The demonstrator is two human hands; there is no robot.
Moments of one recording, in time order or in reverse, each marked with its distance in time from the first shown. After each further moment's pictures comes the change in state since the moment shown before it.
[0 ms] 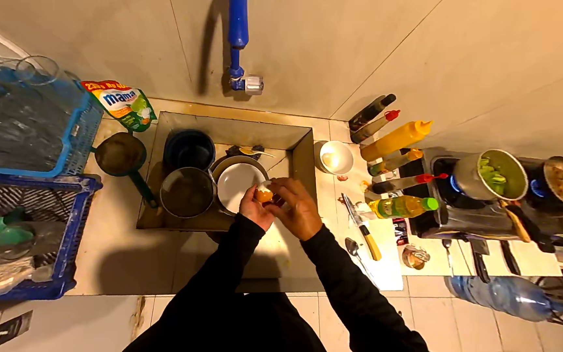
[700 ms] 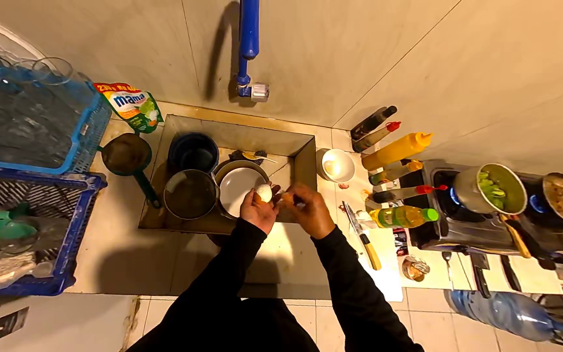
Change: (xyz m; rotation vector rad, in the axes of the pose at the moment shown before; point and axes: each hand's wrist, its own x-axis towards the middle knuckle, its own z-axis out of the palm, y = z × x) left_hand 0.007 0.001 -0.003 -0.065 -0.073 0.055; right_hand 0.007 0.014 -0.022 0.180 -0.050 0.164
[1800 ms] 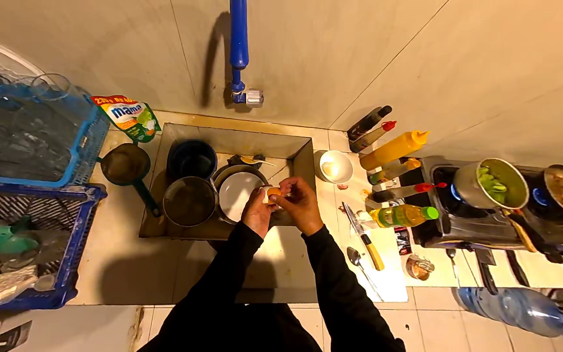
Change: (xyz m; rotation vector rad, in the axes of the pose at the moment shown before) left_hand 0.010 -0.001 -0.015 0.373 -0.257 0.245; right_hand 0.013 0.001 0.025 0.557 0.191 0.187
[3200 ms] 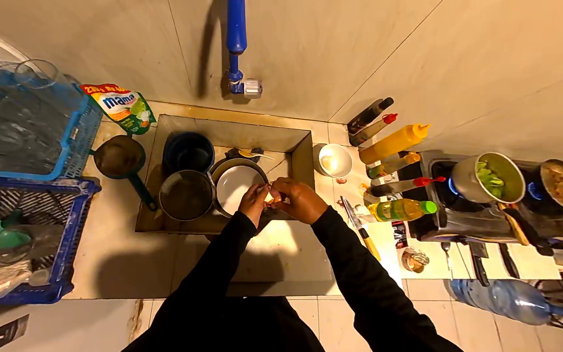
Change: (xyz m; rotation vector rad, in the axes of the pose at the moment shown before) left_hand 0.003 0.012 0.002 0.493 0.104 -0.094; right_hand 0.023 -0.026 -0.019 -0.753 -0.574 -0.165
